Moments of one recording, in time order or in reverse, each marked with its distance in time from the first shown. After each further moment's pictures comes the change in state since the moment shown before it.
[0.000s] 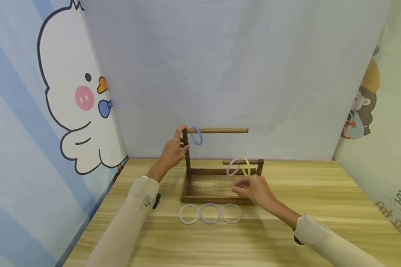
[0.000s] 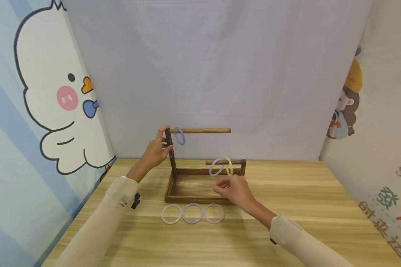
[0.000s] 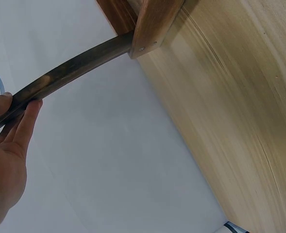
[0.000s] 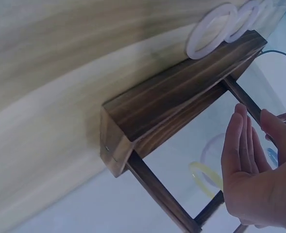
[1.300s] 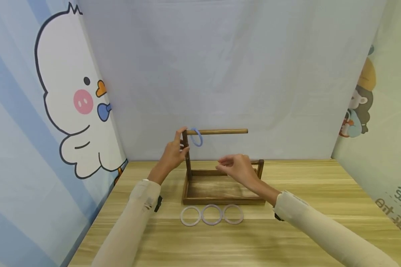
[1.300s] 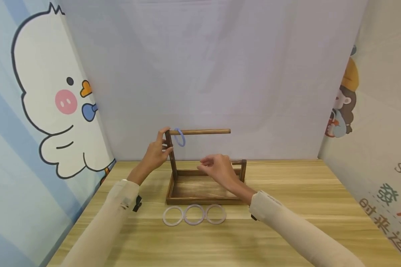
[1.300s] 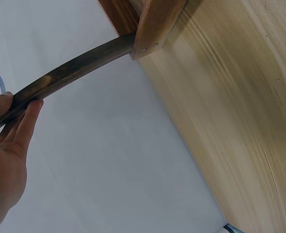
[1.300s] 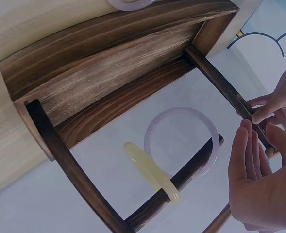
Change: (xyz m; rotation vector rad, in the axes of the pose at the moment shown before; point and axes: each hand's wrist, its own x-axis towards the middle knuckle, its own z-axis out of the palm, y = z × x) left_hand 0.000 -0.001 0.003 0.012 0.015 -0.001; right_hand 0.067 -0.047 0.002 0.014 0.110 -0.040
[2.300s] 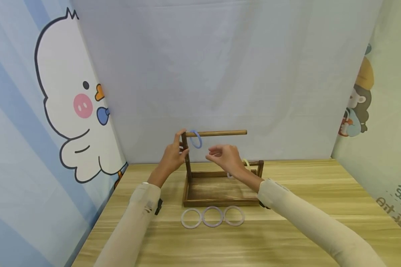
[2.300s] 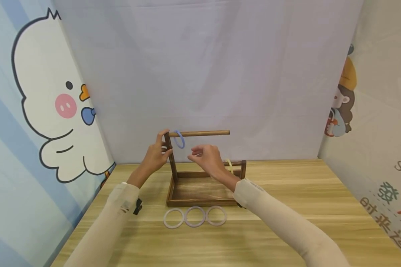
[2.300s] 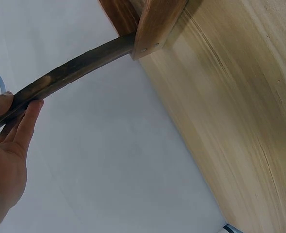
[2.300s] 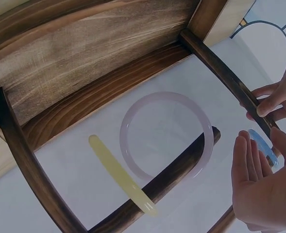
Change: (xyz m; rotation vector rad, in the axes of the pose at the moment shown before) left_hand -0.001 0.000 0.000 0.018 -0.005 0.011; right_hand 0.046 -0.010 0.016 -0.018 0.038 0.009
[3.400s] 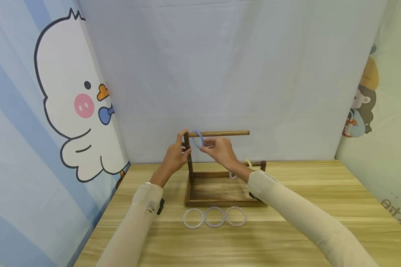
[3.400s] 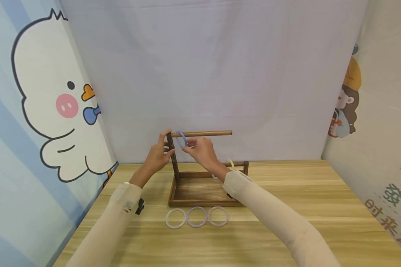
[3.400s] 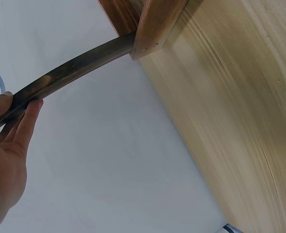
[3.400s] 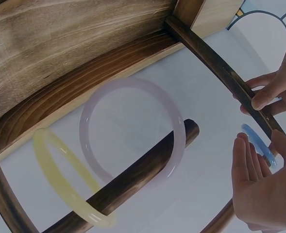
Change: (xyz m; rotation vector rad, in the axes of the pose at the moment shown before) left_hand 0.002 -0.005 0.005 -0.010 0.044 0.045; right_hand 0.035 -0.011 0.014 0.041 0.035 -0.041
